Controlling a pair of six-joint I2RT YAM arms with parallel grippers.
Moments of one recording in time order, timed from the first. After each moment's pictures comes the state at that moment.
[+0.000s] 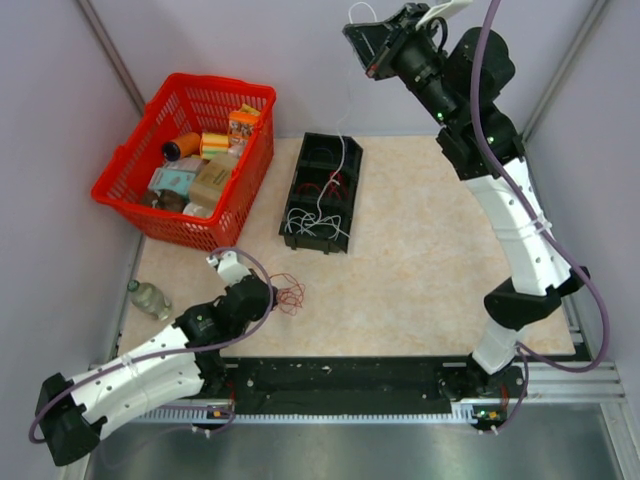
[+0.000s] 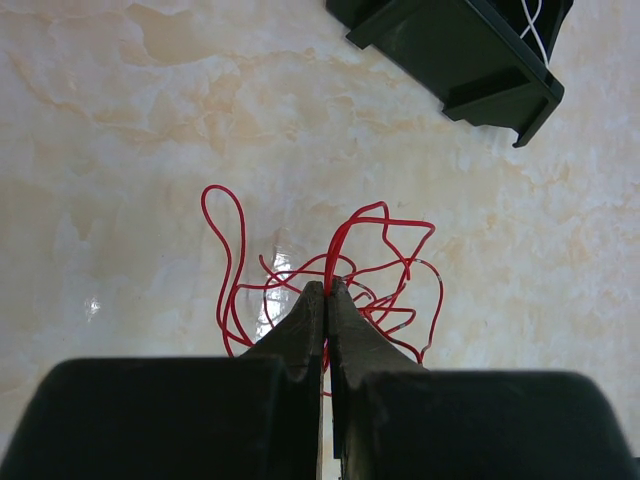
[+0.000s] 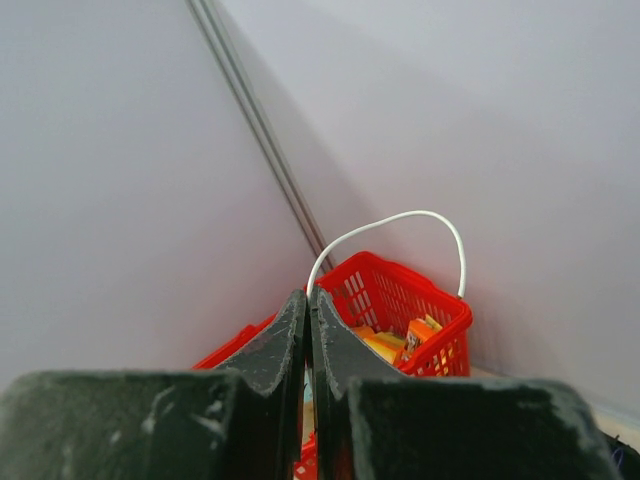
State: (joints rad) left arm -0.87 0.68 0.42 -0.45 -0.54 -1.10; right arm 0.64 1.74 2.40 -0.31 -0.05 0.40
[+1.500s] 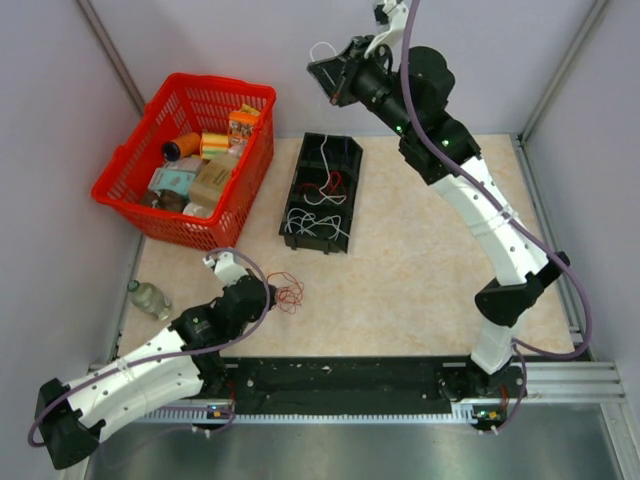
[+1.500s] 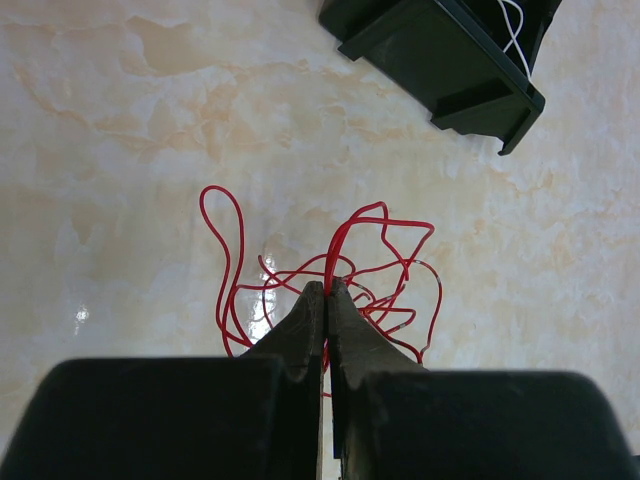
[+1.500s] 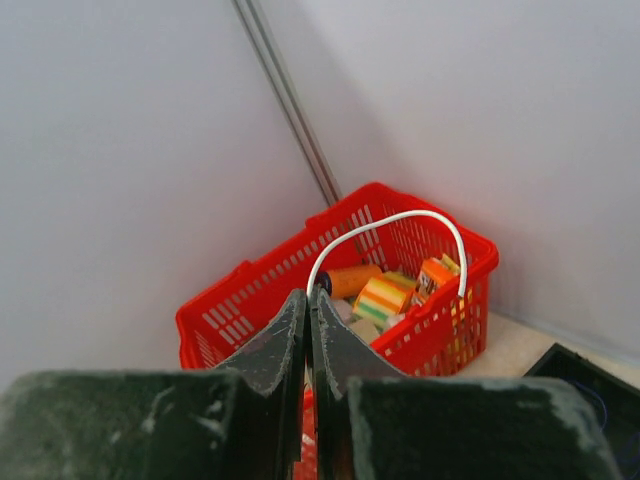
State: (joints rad) left arm -0.87 0.64 0.41 -0.46 -0.55 -1.10; right arm 0.71 1.80 2.30 -0.27 -0.05 0.37
